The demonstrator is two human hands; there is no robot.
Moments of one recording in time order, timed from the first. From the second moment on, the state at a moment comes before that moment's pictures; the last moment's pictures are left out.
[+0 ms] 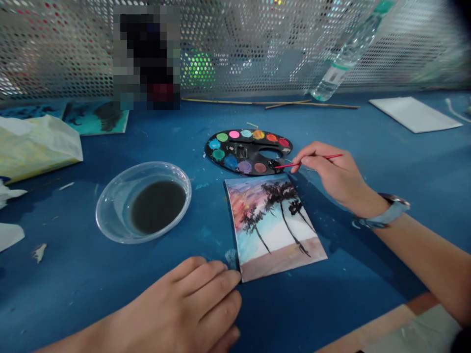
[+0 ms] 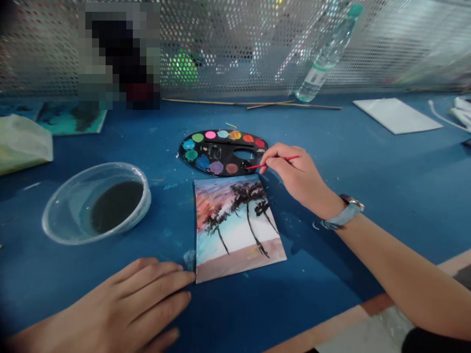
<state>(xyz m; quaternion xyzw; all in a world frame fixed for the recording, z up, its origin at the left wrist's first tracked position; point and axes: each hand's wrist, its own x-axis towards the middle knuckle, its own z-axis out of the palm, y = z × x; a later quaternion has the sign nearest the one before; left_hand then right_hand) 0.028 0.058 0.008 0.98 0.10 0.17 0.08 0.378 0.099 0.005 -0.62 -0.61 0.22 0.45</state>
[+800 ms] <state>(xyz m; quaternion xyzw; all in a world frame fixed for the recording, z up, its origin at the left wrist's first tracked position) 0.029 0.062 0.008 0.97 0.09 0.18 0.11 0.380 0.097 0.002 -0.63 -0.59 0.19 0.47</state>
